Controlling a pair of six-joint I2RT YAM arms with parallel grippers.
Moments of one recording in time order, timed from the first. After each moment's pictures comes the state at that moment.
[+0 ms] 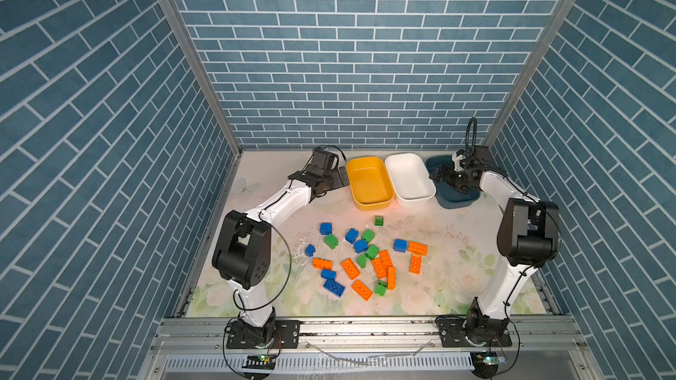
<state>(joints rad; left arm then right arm) -0.44 1.81 1.42 -0.40 -0.02 -0.61 -0.01 1.95 1.50 -0.53 -0.39 0.27</state>
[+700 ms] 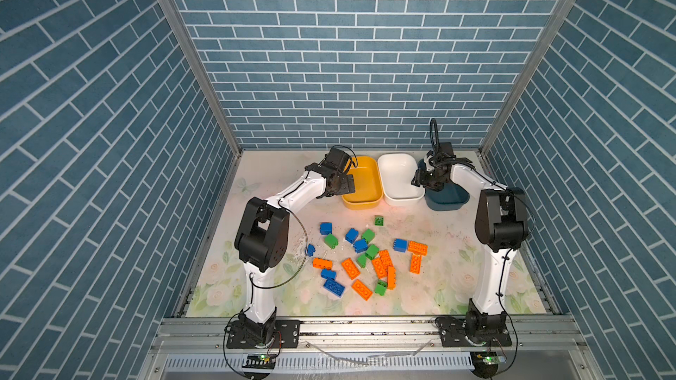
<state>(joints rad) -0.47 1.98 1.61 -0.67 -0.14 -0.56 0.19 2.10 1.66 -0.63 -0.24 0.27</state>
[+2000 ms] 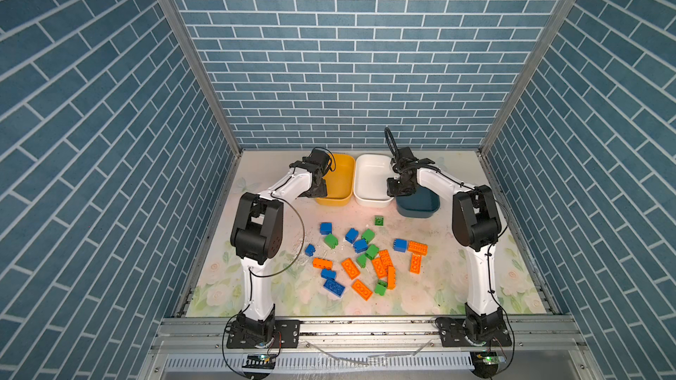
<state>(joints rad) -0.33 2.04 1.60 -0.79 -0.34 -0.42 0.44 2.20 1.77 -0.76 -0.09 0.20</state>
